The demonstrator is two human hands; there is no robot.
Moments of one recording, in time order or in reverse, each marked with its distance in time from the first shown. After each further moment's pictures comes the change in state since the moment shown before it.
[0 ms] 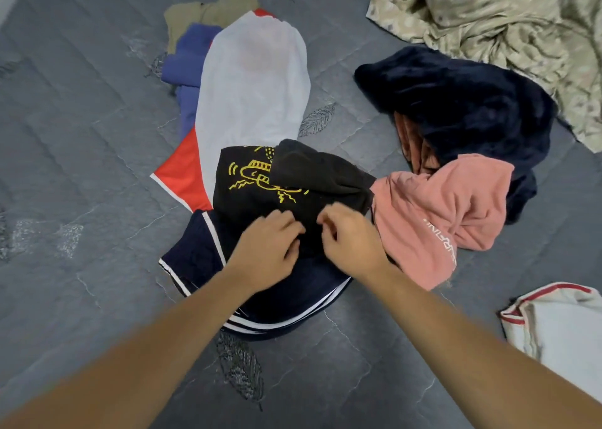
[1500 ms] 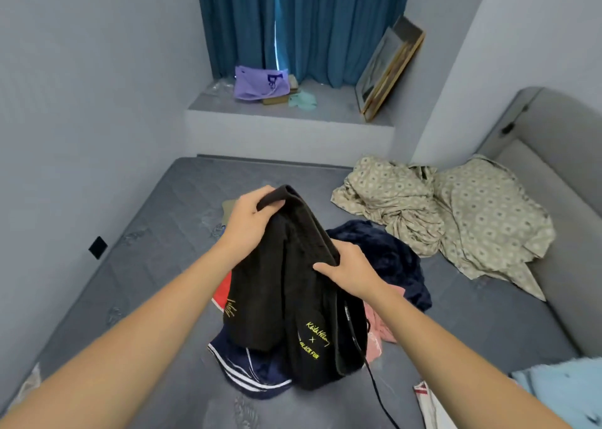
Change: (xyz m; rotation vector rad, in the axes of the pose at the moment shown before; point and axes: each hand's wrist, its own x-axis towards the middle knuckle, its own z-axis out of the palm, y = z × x) left_hand 0.056 0.214 -0.484 -0.736 0.429 -0.198; right_hand -0.043 -0.220 -0.387 0.257 -0.062 0.049
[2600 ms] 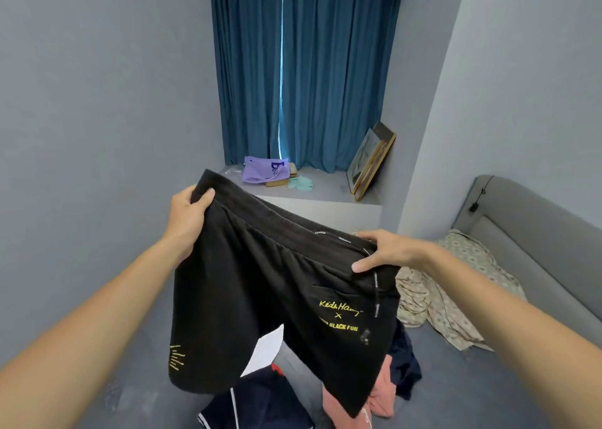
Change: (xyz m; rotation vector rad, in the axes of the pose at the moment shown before) left_hand -0.007 0.160 -0.109 -0.234 0.491 -0.042; right_hand -0.063 -0.119 -0.240 -0.062 -0.278 0.039
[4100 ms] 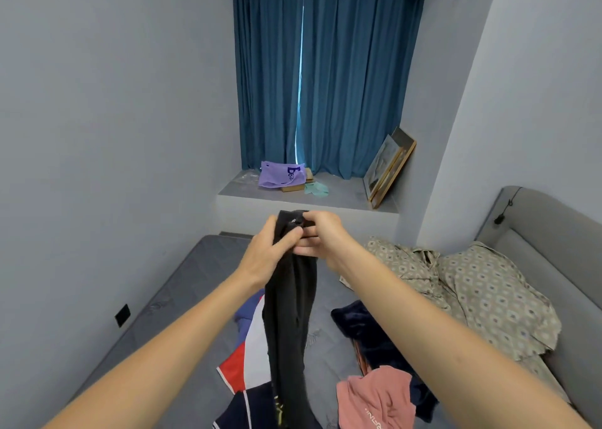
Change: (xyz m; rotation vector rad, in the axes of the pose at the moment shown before) left_hand -0.051 -0.015 0.049 0.240 -0.413 0.104; right_hand 0.072 -0.164 0.095 0.950 0.285 0.062
